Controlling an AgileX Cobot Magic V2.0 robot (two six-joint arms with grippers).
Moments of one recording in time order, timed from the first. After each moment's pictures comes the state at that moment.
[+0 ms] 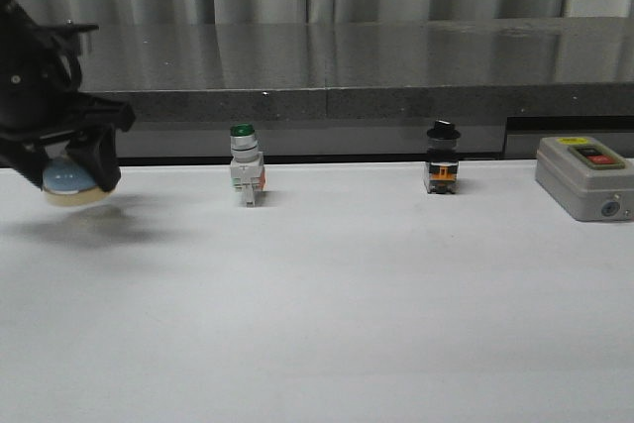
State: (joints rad) left arm -0.17 1.93 -1.35 -0.07 0.64 -0.01; right arm 0.06 -0.01 0.03 -0.02 0.04 0.11
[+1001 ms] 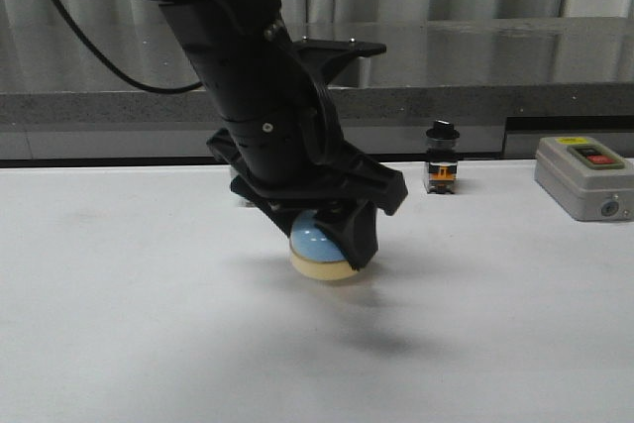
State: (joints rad) left arm -0.73 1.97 -1.35 -0.08 0.57 0.00; right arm 0.06 -0.01 0.03 -0.02 0.04 0.11
